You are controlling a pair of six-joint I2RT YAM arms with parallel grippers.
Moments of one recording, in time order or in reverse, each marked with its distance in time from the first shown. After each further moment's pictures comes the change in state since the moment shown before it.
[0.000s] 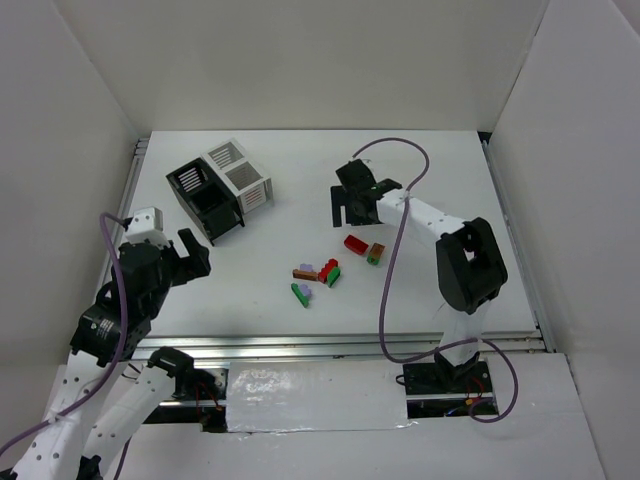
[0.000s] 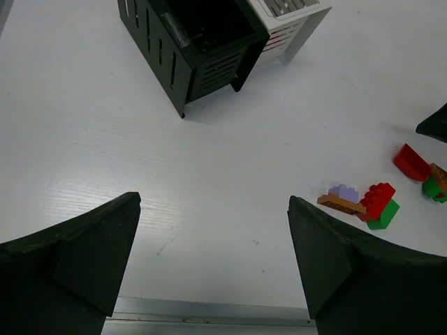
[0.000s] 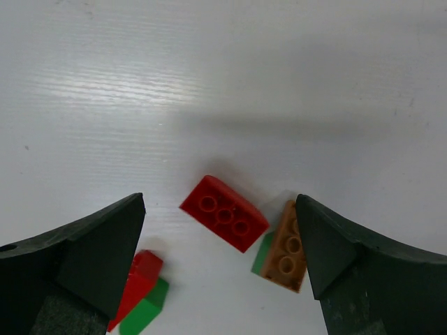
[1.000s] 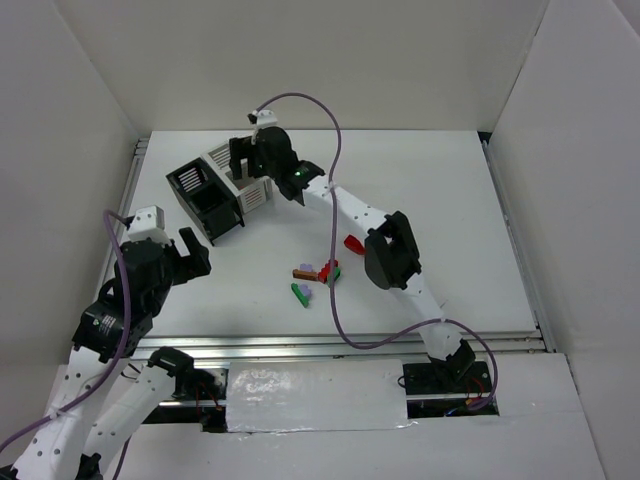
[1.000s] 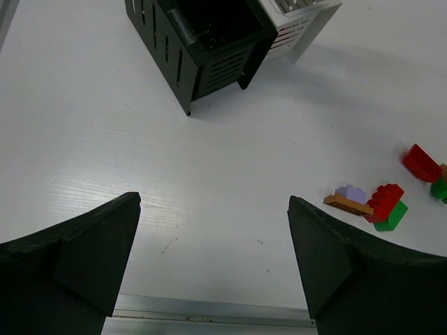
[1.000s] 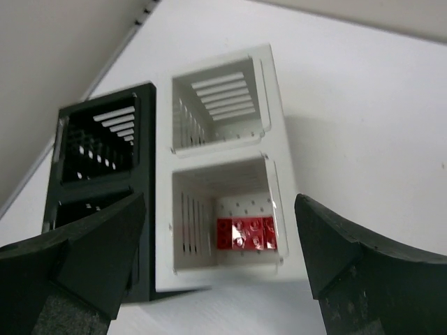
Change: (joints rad) left arm 0.000 0.023 0.003 -0.006 -0.014 0.000; right arm 0.203 0.623 0.954 0.394 -0.203 -0.114
